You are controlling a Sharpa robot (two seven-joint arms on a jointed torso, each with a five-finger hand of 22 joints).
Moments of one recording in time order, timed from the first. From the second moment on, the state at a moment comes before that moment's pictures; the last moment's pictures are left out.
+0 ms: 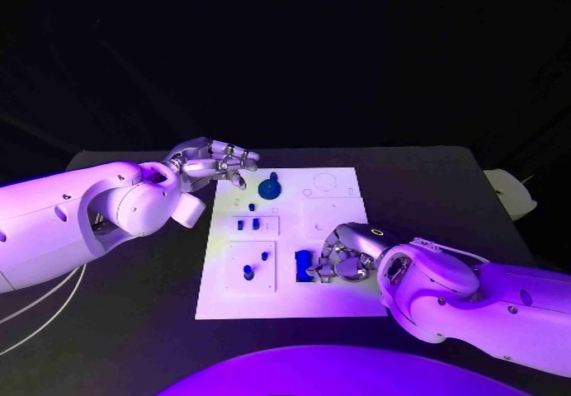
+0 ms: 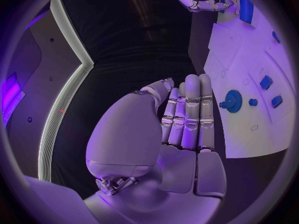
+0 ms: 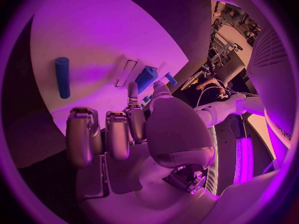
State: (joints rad) left arm 1.19 -0.96 -0.01 1.62 -0.19 -0.17 0.09; left_hand 1.43 -0.13 0.42 0.09 0.20 0.97 0.20 0.18 0.07 1.01 0.12 0.38 0.13 1.11 0.04 0.92 0.42 0.17 0.90 0.14 0.92 0.48; right arm 1.01 -0.91 -0.13 1.95 -1.54 -0.36 -0.58; right_hand 1.21 -0.01 -0.18 0.27 0.36 1.09 0.04 0.38 0.44 1.44 -0.03 1.31 1.31 1.47 -0.08 1.51 1.31 0.04 1.47 0.03 1.44 1.31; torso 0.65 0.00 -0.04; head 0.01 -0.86
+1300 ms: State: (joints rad) left arm 1.19 -0.96 -0.01 1.62 -0.19 -0.17 0.09; left_hand 1.43 -0.13 0.42 0.09 0.20 0.97 0.20 0.18 0.07 1.01 0.13 0.39 0.13 1.11 0.04 0.92 0.42 0.17 0.90 0.14 0.92 0.48; right arm 1.01 -0.91 -0.13 1.95 -1.55 -0.35 -0.58; right_hand 1.23 -0.01 -0.18 0.26 0.36 1.09 0.04 0.38 0.45 1.45 -0.03 1.31 1.31 1.47 -0.08 1.50 1.31 0.04 1.47 0.03 1.44 1.31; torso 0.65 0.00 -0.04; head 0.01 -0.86
